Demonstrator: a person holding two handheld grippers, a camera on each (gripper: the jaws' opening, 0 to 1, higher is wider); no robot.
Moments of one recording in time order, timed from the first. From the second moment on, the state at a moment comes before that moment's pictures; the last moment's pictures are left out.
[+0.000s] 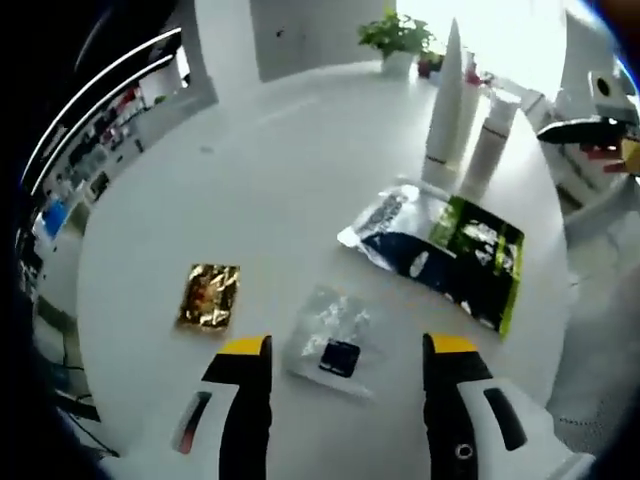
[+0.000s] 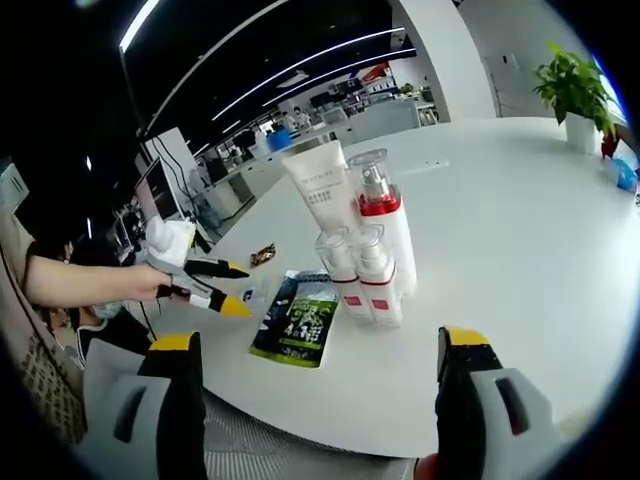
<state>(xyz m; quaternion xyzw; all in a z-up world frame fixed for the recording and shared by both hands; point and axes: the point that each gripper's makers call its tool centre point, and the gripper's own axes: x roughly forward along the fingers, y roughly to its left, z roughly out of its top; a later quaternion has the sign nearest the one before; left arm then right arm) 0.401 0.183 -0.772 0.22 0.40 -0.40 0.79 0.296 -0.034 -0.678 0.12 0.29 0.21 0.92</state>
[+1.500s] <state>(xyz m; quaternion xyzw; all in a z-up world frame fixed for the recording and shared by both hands) 0.387 0.178 -0.756 0.30 0.41 -0.50 0.70 0.296 -0.033 -0.680 0.12 0.30 0.21 0.92</state>
